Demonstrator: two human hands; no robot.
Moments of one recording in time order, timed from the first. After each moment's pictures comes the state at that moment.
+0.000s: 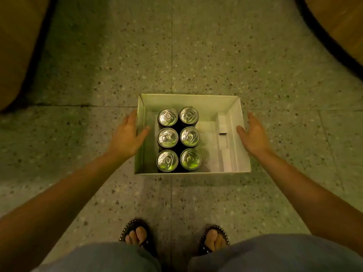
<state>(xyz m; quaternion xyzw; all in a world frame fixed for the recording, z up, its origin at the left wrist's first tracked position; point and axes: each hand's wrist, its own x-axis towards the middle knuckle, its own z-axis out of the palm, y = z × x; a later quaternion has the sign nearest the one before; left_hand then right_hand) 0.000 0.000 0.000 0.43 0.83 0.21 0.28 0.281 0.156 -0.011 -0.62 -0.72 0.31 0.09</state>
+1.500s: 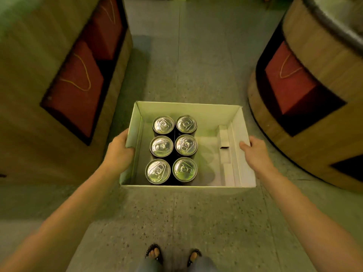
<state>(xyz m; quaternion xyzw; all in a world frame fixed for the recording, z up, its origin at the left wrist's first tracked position) -0.045 0.038 0.552 0.31 0.83 0.36 0.30 0.223 0.190 0.549 -0.61 -0.63 0.44 0.21</state>
